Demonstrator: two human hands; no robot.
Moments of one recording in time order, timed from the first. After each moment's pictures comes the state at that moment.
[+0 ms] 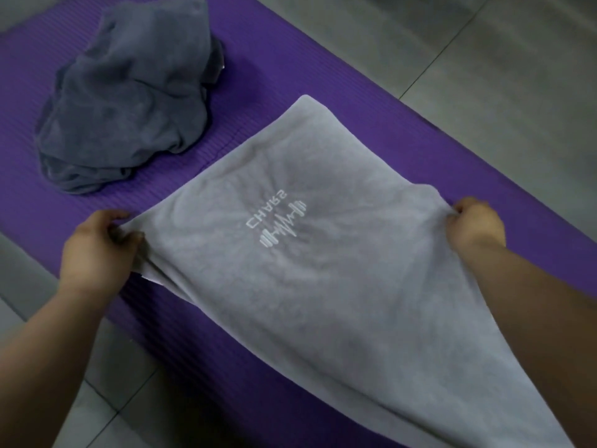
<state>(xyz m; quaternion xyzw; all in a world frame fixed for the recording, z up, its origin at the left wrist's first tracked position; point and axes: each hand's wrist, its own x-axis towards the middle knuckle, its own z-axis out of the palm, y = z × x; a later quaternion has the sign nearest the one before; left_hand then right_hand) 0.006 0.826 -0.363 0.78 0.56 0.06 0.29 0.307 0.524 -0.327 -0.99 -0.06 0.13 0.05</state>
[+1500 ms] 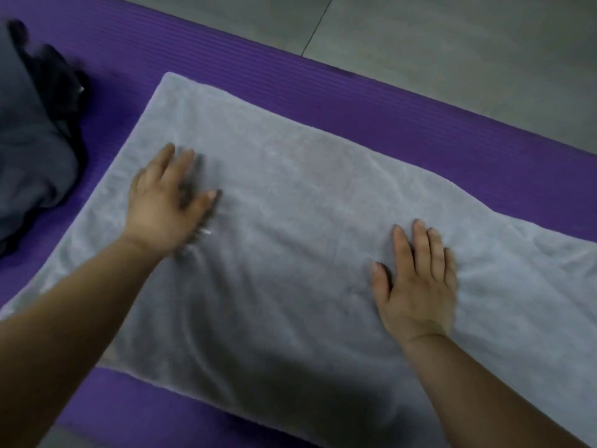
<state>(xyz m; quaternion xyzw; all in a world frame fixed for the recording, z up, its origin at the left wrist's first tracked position) 0.190 0.749 -0.369 0.96 0.21 0.02 0.19 0.219 0.448 -0.402 -0.99 -0.12 0.02 0.03</state>
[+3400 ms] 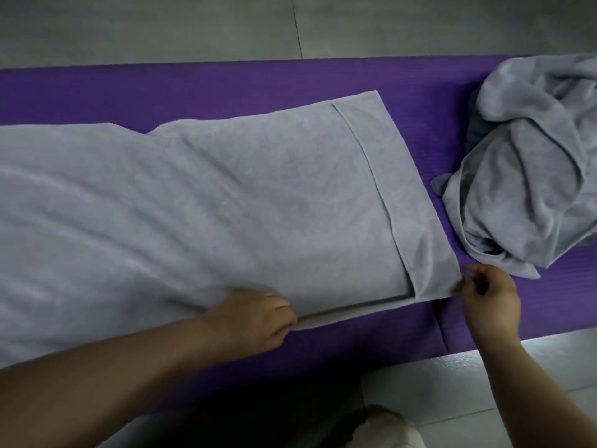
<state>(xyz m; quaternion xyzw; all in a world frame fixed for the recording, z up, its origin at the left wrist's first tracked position) 0.064 0.310 -0.349 0.83 -0.51 -0.11 0.19 0.009 -0.003 -0.327 -0.87 0.41 -0.03 0.26</state>
